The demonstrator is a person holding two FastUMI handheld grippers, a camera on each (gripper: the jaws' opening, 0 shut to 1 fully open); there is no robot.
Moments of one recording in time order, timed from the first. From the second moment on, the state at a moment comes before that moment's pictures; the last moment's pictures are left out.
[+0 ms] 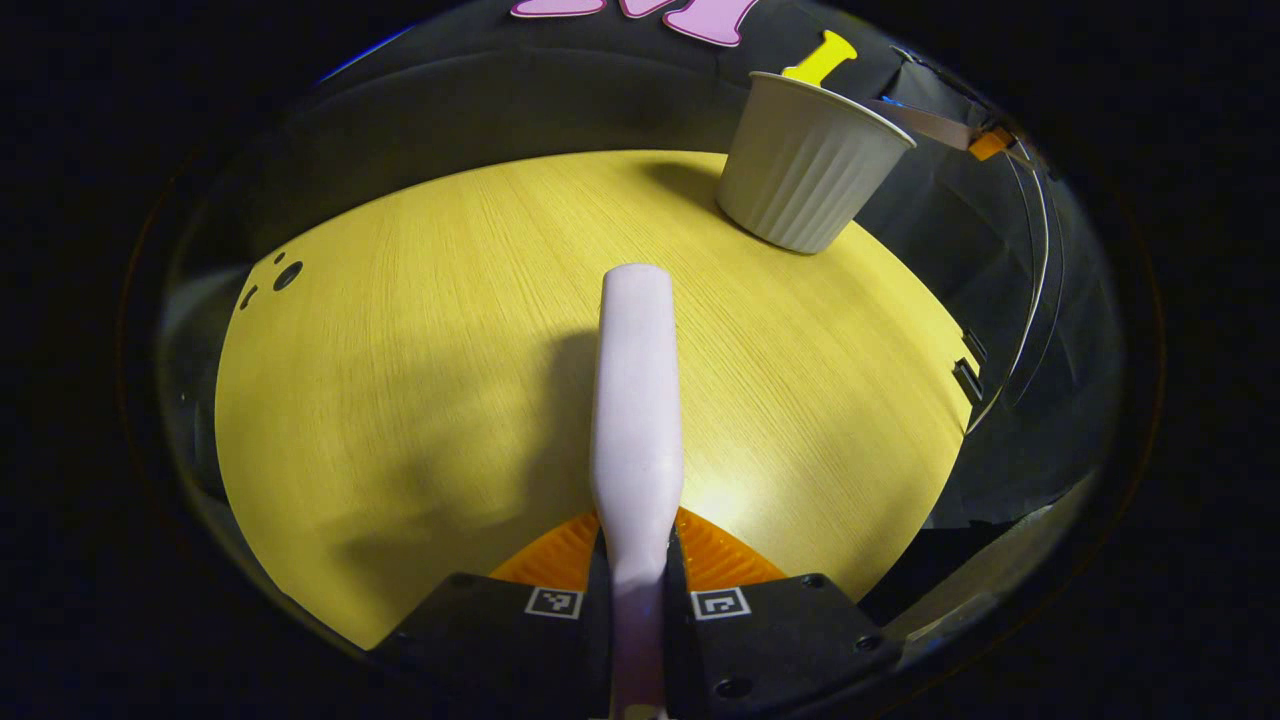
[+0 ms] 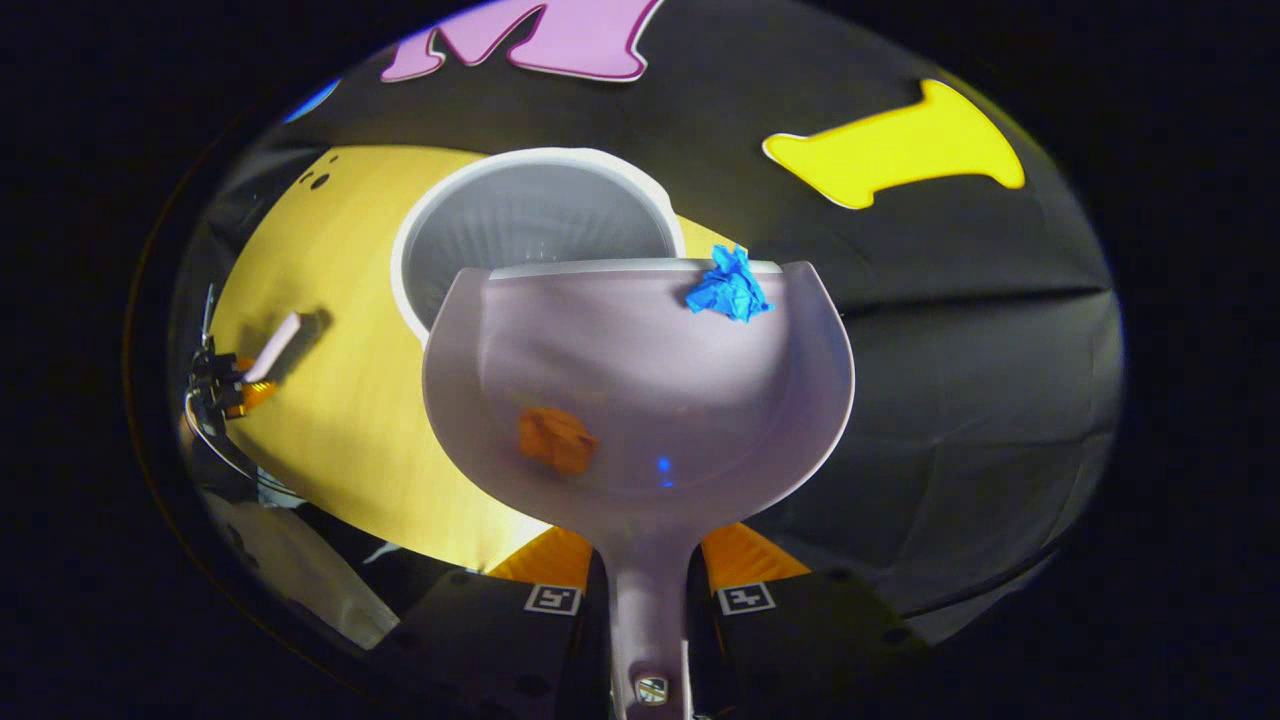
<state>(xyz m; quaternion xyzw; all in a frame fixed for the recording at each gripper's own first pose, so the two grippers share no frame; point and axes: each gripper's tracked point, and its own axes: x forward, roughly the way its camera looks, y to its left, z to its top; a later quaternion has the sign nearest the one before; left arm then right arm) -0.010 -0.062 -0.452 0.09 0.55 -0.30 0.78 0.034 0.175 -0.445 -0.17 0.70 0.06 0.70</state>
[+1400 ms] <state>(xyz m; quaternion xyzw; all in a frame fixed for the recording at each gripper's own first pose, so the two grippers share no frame) -0.009 -0.049 -0.440 0.09 0.54 -0.24 0.80 -0.015 0.250 -0.385 -0.05 0.58 0.09 0.81</state>
